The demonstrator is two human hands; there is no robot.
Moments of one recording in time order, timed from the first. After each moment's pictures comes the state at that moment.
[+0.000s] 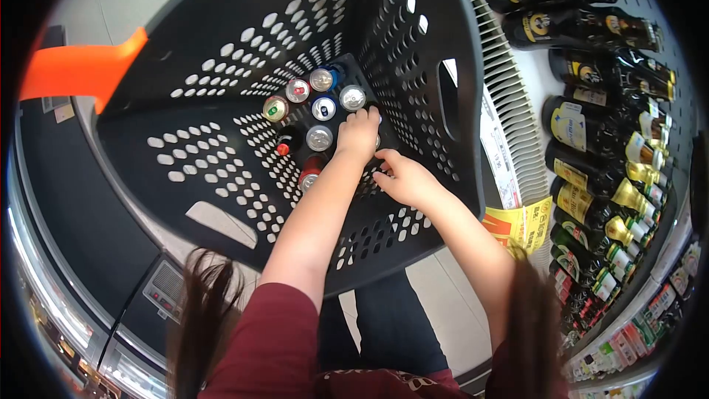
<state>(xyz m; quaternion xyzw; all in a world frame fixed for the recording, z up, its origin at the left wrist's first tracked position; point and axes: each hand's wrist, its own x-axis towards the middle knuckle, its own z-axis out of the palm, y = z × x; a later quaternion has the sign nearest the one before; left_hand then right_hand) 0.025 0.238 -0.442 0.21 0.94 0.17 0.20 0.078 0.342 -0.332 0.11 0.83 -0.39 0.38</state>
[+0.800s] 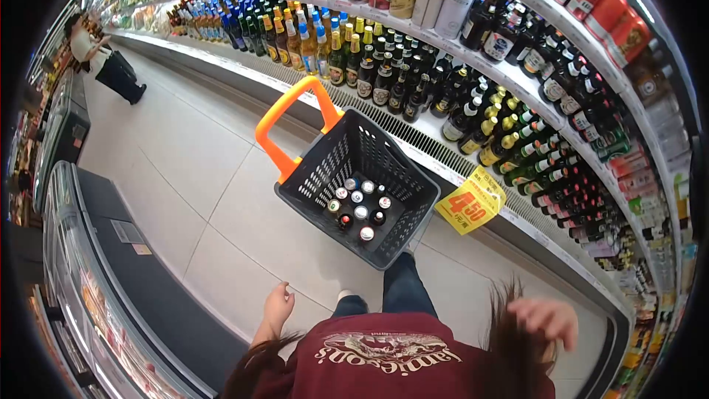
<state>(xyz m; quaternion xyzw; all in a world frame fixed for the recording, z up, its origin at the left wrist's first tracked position) 0.140 -0.198 -0.071 0.16 0.93 0.23 0.25 0.365 0.215 0.219 -0.22 0.62 -0.74 -0.12</state>
